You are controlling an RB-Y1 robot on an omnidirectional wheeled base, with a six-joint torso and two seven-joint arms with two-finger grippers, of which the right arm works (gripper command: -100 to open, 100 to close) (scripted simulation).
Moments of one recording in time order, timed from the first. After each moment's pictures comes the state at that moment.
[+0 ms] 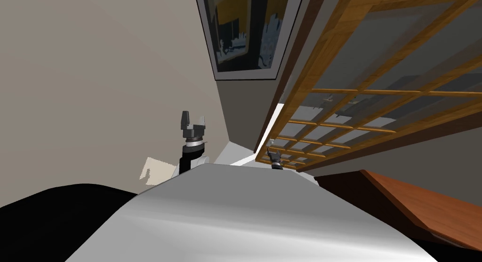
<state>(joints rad) 0.13 -0.36 0.41 -0.90 -0.75 -0.91 -1.32</state>
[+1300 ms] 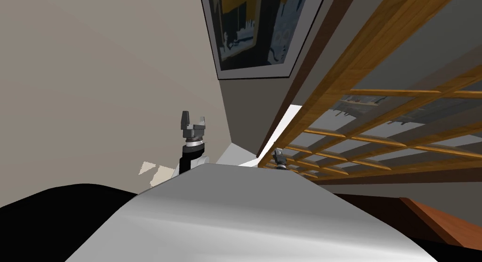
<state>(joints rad) 0.14 -0.40 0.38 -0.85 -0.79 -0.94 -1.41</state>
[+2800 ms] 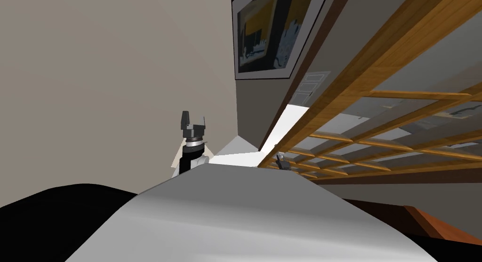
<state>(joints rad) 0.21 -0.53 0.53 -0.82 -0.74 -1.08 -1.59</state>
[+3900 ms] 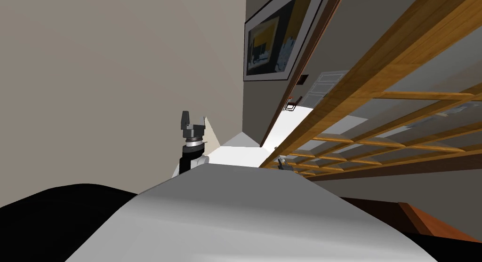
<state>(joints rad) 0.24 -0.59 0.61 -0.77 -0.70 -1.19 -1.68</state>
